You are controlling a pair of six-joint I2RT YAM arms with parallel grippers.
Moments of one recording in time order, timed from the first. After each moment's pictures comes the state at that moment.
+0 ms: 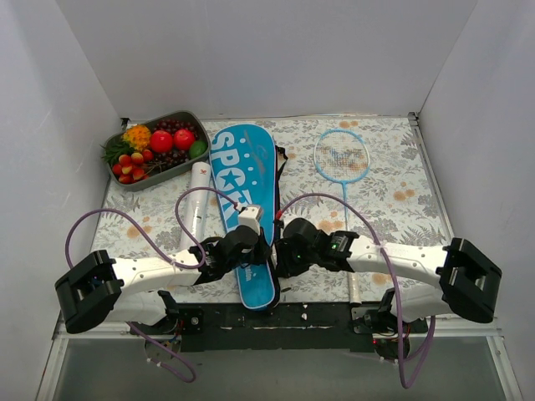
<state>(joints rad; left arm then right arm) -1.05 1.23 0.52 0.11 -0.24 -0.73 1.11 1.30 0.74 -0.34 -0.07 0.63</state>
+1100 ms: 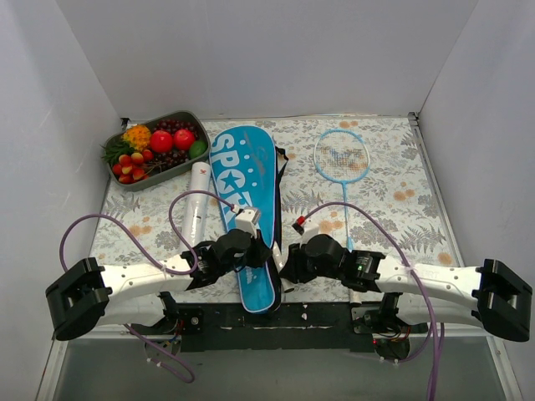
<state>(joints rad) -1.06 1.14 0.46 0.15 -0.21 -0.70 1.18 1.04 0.50 -0.11 0.07 0.73</state>
